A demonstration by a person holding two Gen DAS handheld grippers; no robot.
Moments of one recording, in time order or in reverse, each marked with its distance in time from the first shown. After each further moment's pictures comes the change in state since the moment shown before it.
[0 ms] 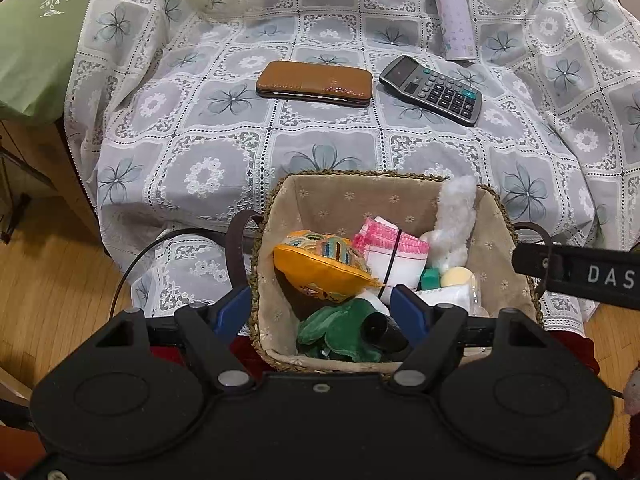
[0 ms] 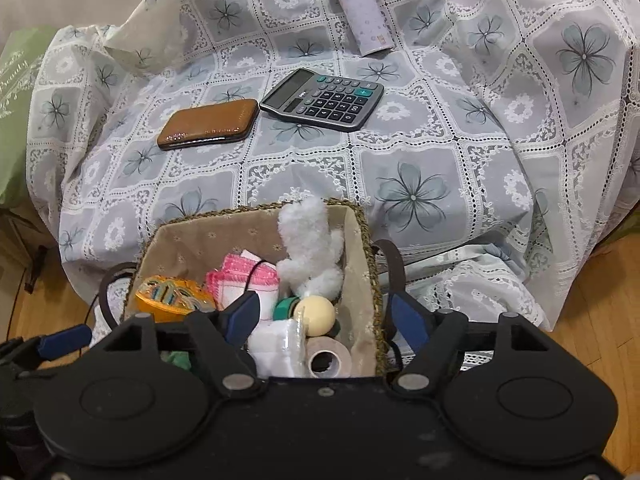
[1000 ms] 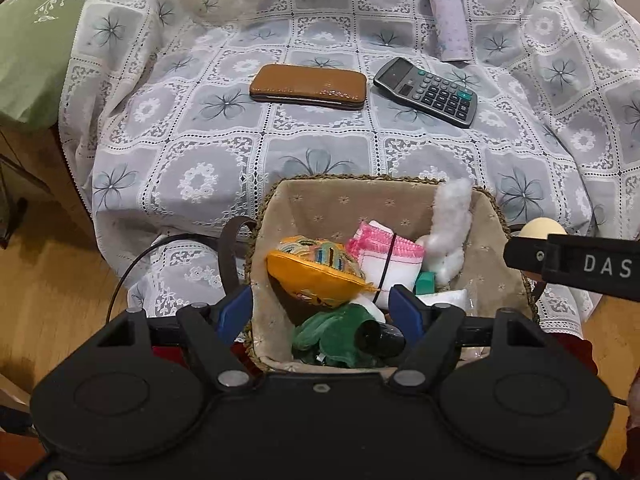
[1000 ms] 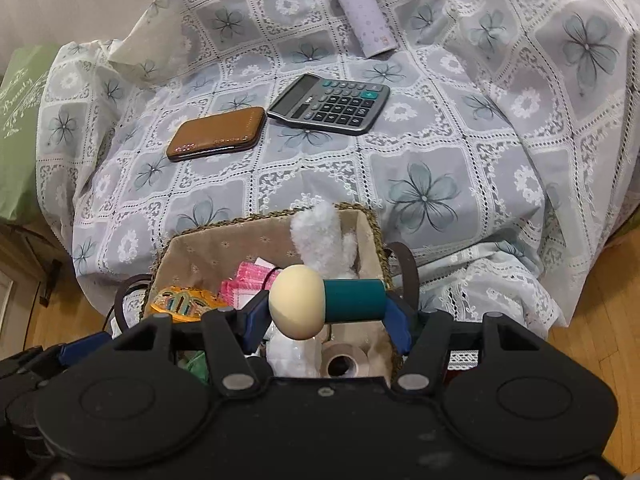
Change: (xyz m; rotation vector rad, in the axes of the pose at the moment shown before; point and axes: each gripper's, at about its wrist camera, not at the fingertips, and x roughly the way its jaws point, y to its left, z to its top) left arm 0.001 -0.003 0.002 0.010 -0.006 -0.005; right arm 0.002 0.001 0.003 0.043 -0.014 0.047
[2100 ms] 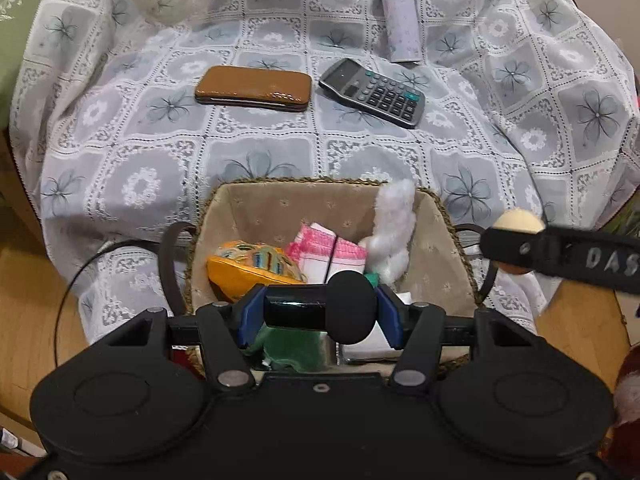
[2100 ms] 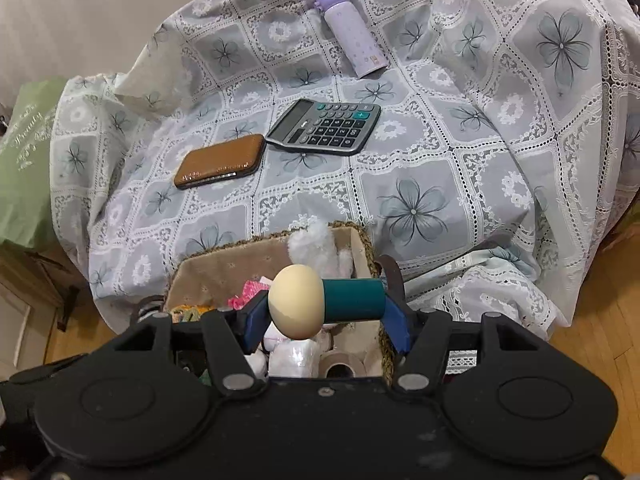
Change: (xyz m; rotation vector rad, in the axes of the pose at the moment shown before) left arm 0.003 -0.011 0.003 0.020 -0.005 -0.163; right arm -0.020 -0.019 -0.005 0.062 -0.058 0.046
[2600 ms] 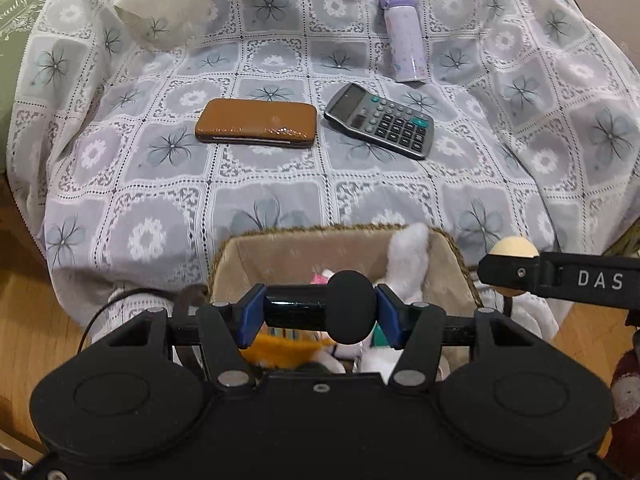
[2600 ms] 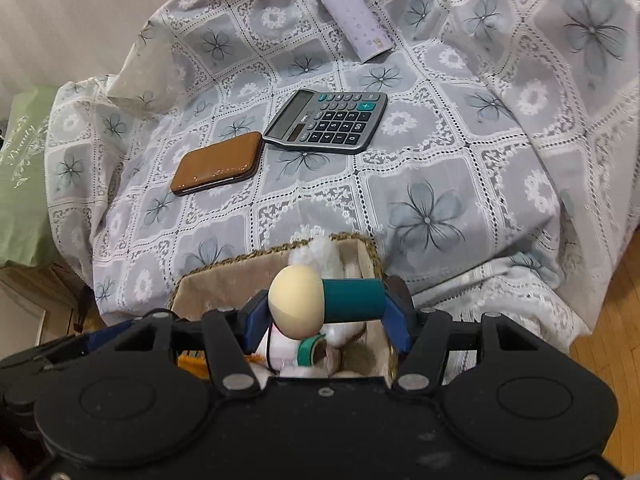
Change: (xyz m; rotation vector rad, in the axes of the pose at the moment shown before) left arm 0.002 0.002 0.033 0.042 -0.023 0.030; right arm 0.030 -0.013 0.031 0.046 0.059 0.050
